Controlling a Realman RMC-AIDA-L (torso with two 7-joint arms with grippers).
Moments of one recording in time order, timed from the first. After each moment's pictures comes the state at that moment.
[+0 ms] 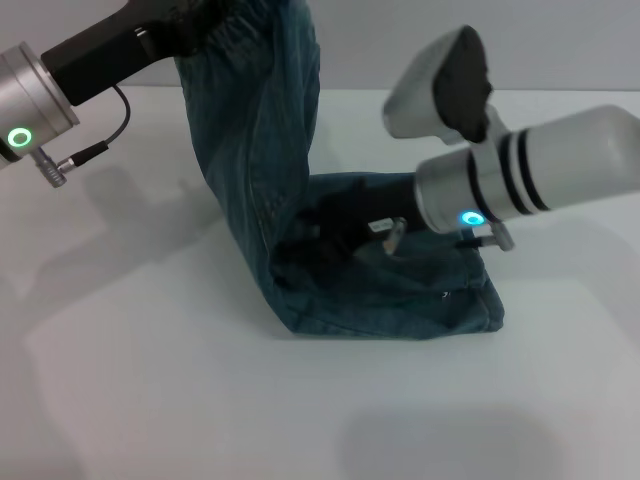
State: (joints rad) left arm -0.61 -2.05 0.83 0.59 1.34 1.45 -1.45; right arm 0.82 2.08 -1.56 -0.66 -1.77 -0.96 1.88
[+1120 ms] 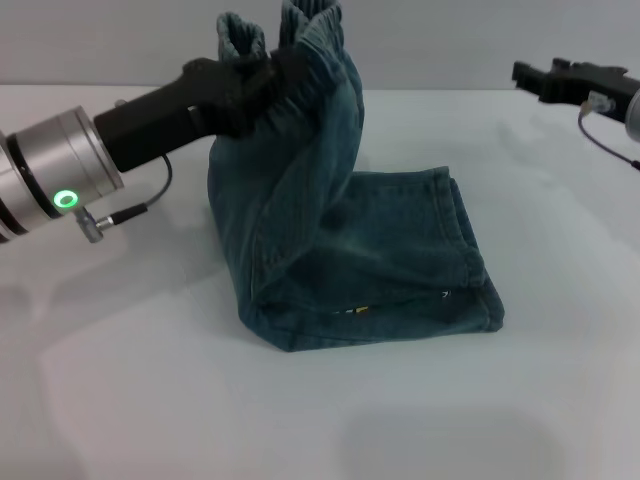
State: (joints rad) left arm -0.59 -2.07 0.95 0.51 1.34 1.47 -1.37; right arm 0.59 2.07 -1.13 -0.72 -1.69 -0.50 1.83
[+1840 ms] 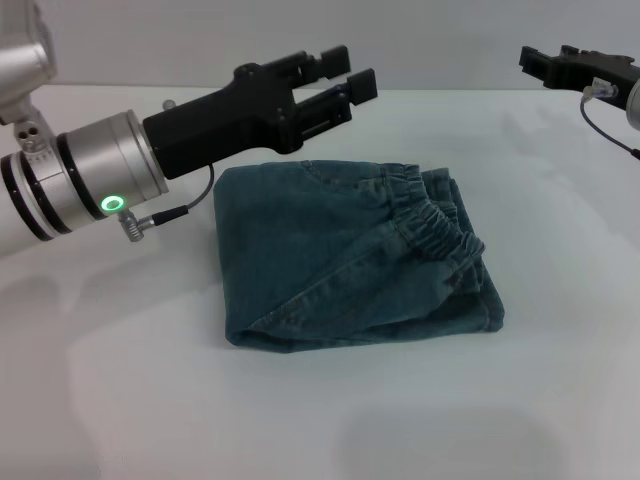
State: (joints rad) left arm -0.66 -2.07 1.01 0.42 1.31 1.48 -1.25; right arm 0.62 2.07 -1.12 -0.69 -1.66 -0.45 1.82
